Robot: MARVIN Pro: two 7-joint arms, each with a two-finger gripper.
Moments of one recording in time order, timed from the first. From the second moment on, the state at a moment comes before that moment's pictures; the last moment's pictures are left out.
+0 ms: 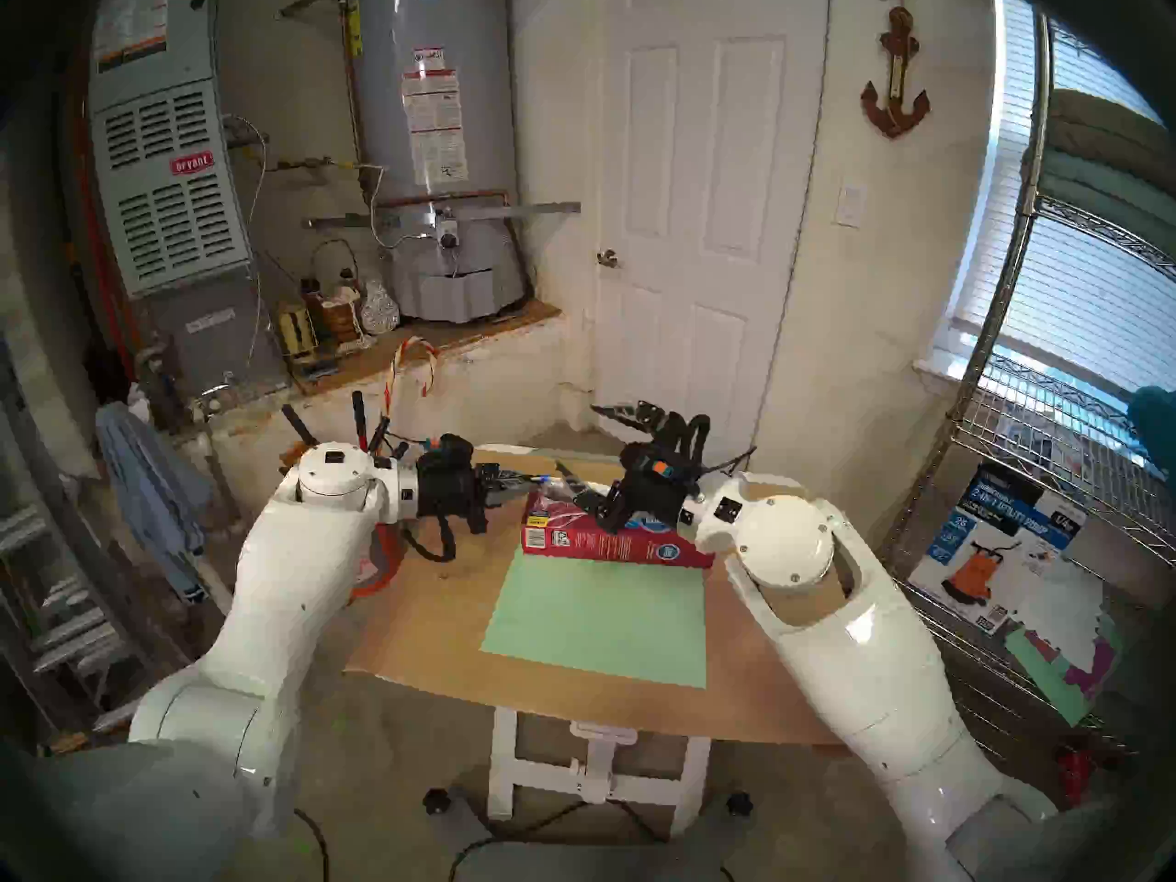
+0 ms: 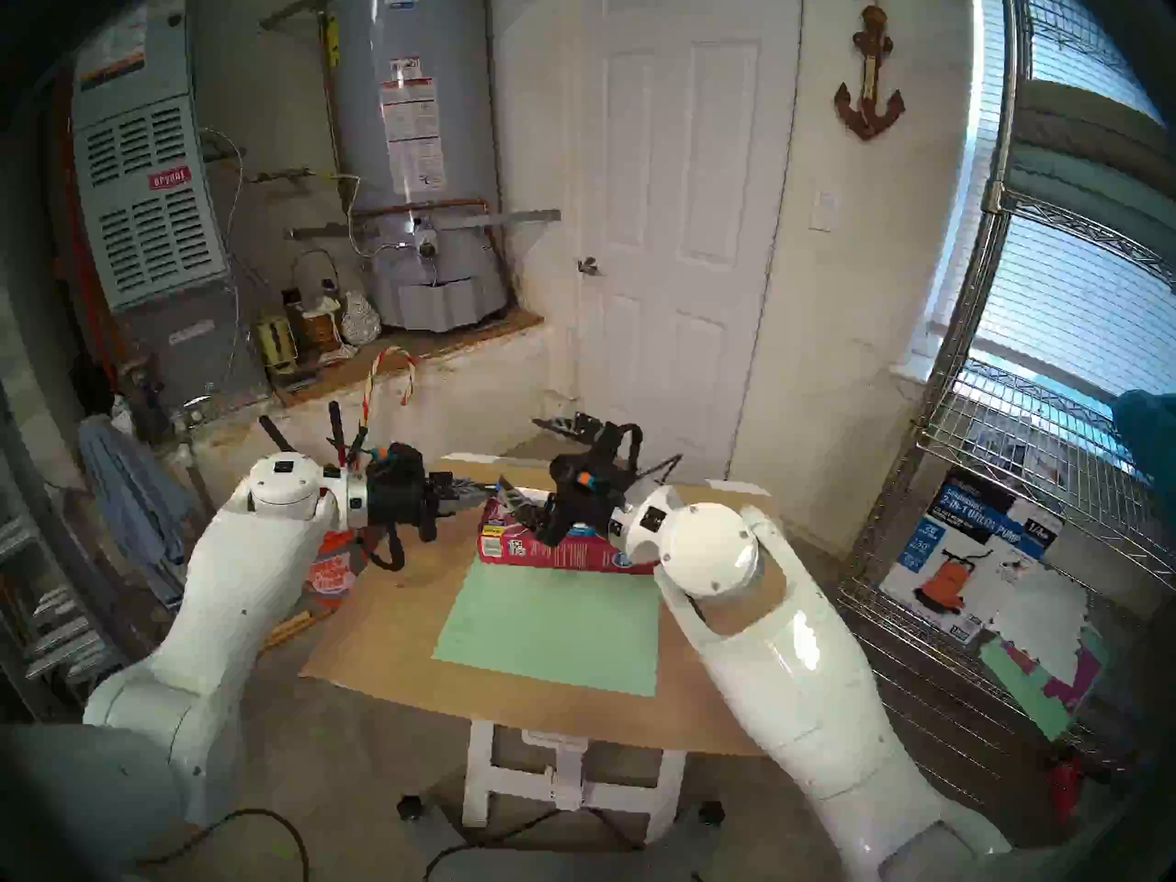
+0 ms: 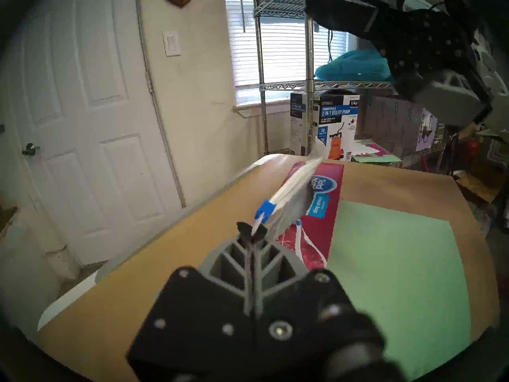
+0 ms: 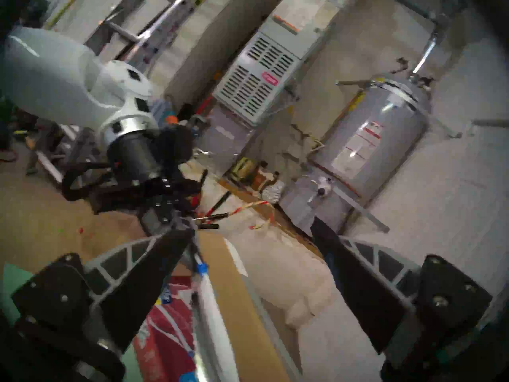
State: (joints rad) left arm 1.03 -1.26 -1.52 -1.03 -0.02 0.00 -1.27; right arm -1.34 -1.22 1.15 -1.82 -0.24 0.08 0.54
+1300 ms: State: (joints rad) left arm 1.07 -1.27 -1.54 -1.05 -0.01 -0.01 -1.27; right arm -1.14 -1.33 1.05 -1.63 -0.35 0.41 0.70
